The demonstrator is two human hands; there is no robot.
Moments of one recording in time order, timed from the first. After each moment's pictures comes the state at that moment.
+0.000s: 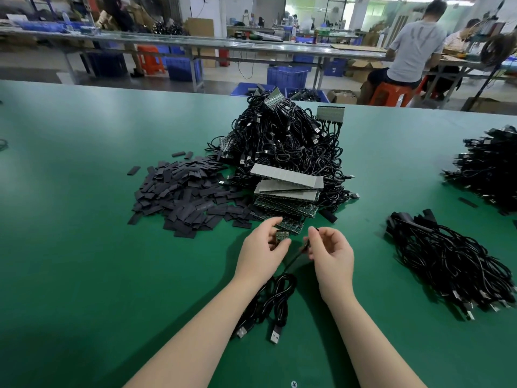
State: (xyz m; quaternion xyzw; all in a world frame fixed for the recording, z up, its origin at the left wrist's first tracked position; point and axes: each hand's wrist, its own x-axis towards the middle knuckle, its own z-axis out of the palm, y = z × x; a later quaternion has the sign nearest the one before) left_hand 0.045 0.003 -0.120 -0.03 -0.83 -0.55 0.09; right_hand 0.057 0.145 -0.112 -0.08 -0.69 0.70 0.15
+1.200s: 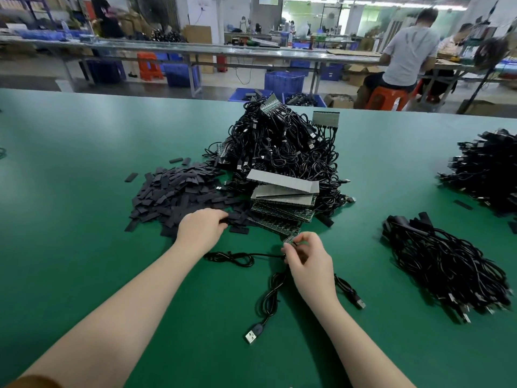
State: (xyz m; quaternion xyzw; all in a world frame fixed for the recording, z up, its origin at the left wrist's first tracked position) left_hand -0.005 -0.105 -0.093 0.00 -0.99 -0.08 0.10; right_hand 0.065 0.129 -0.108 -0.01 -0.84 0.54 0.10
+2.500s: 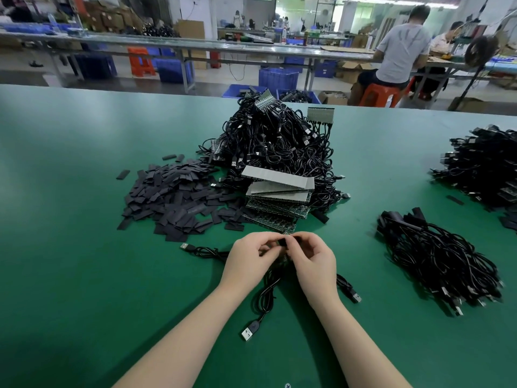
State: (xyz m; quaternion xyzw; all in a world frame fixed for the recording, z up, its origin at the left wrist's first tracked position) left_hand 0.057 -0.004 -0.111 -0.09 -0.84 -0.52 0.10; right_hand 0.063 0.136 -0.115 -0.02 -0.75 0.64 0.13
